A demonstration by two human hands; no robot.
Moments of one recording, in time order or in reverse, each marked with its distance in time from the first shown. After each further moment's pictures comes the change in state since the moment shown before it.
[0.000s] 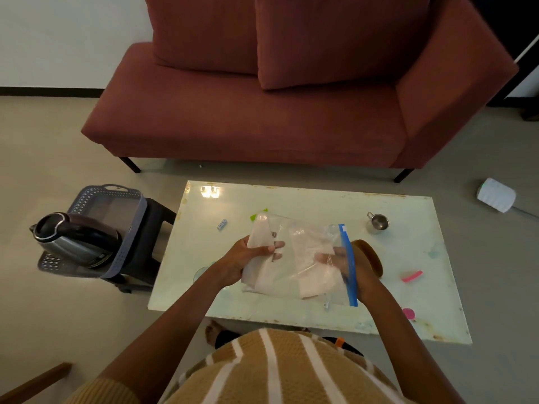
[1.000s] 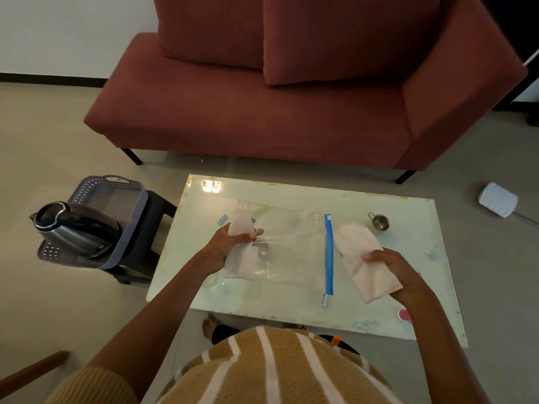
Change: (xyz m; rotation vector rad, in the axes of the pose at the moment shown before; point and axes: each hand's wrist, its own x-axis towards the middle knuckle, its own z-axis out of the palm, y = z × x) left_hand 0.004 0.005 -0.038 0.037 0.171 0.056; right_hand 0.013 0.023 -0.073 0.293 -0.023 -0.016
